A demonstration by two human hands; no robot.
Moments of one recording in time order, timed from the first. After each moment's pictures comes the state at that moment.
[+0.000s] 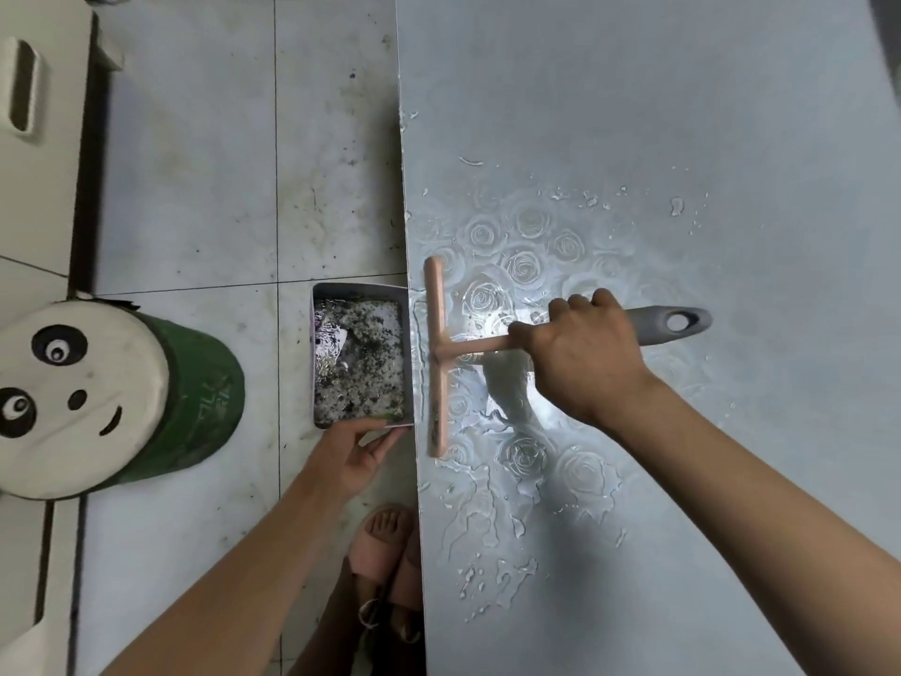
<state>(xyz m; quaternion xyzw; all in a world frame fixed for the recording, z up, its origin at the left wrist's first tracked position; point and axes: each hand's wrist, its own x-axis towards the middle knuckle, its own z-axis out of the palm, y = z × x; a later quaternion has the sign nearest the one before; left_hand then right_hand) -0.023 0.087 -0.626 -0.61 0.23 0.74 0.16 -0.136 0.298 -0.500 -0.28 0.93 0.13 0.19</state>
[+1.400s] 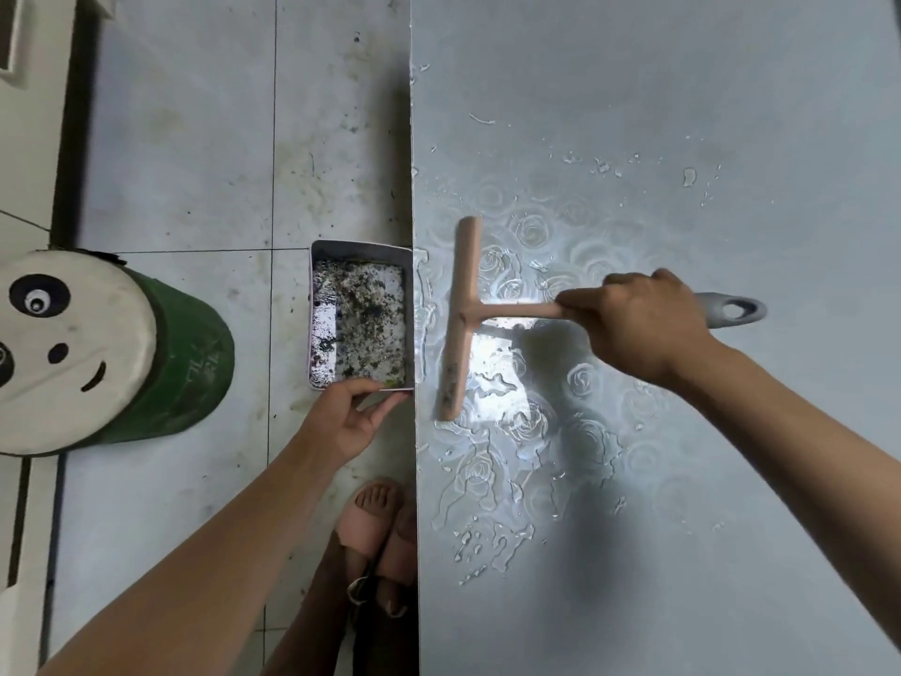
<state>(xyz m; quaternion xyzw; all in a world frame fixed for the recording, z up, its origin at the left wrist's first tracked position) -0.010 0.085 -0.639 -0.57 0.24 0.77 0.15 -0.133 0.344 -0.514 -0.24 0.95 0.04 0.19</state>
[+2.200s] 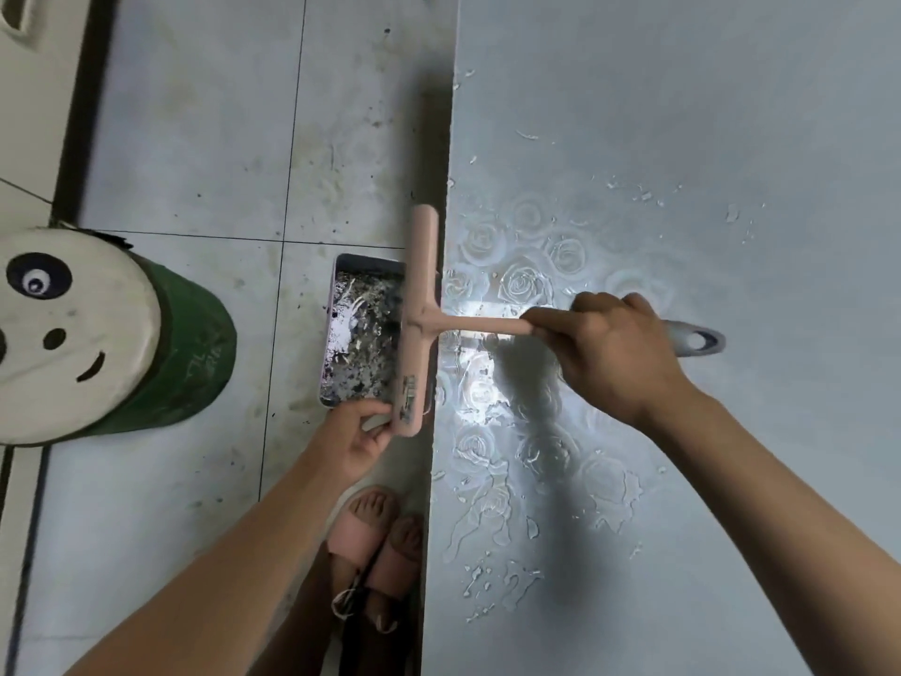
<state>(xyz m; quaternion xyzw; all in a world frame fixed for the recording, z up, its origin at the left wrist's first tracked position) -0.008 0.075 -0.655 -0.59 0.22 0.76 0.16 -0.136 0.294 -0.535 -0.29 0.94 -0.04 0.15</state>
